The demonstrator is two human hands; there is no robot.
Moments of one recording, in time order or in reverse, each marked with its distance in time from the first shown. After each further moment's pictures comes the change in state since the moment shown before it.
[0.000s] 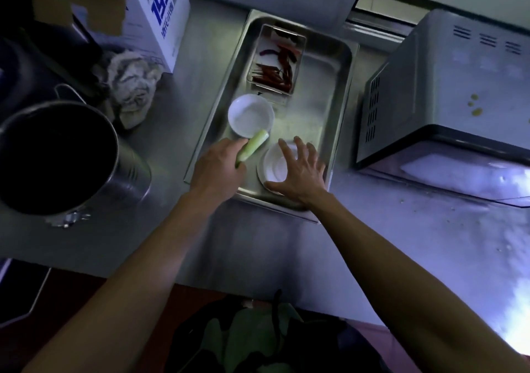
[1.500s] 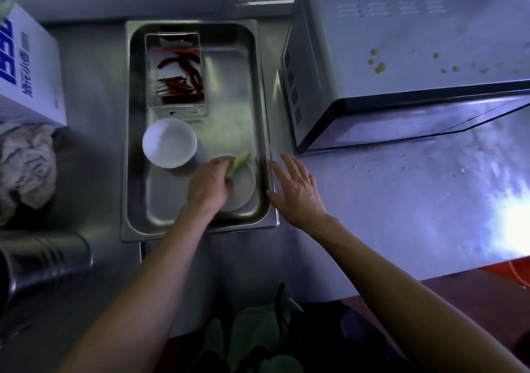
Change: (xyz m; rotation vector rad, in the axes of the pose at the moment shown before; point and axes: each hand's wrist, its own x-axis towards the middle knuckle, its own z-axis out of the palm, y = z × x) left_hand 0.069 0.056 0.098 0.199 -0.327 0.173; right_hand -0.071 0.083 -0.012 0.220 0.208 0.139
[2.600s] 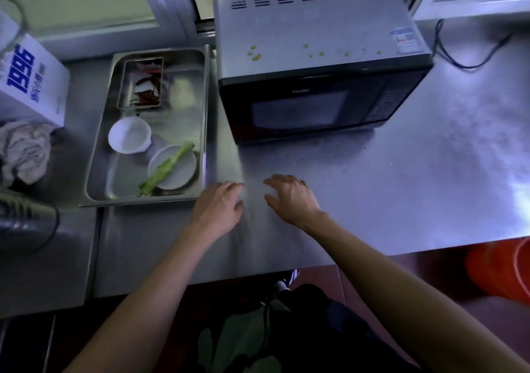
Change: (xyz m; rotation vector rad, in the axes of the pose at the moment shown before) left_hand -0.126 0.200 0.073 0.264 0.007 0.141; right_hand -0.121 0.147 -0.074 -0.015 -0.089 -0.104
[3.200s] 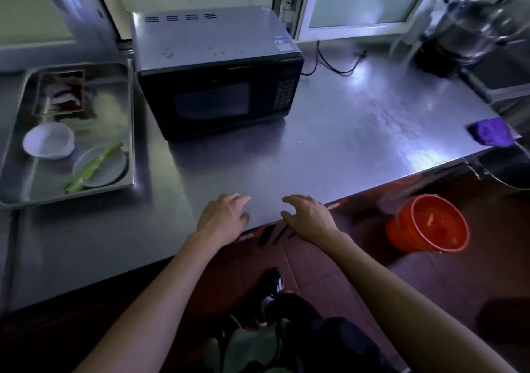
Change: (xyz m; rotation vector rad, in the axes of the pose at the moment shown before) left_hand -0.079 0.159 0.044 -0.132 -0.046 0.229; right_hand -0.236 0.081 -0.026 -0.021 0.137 0.324
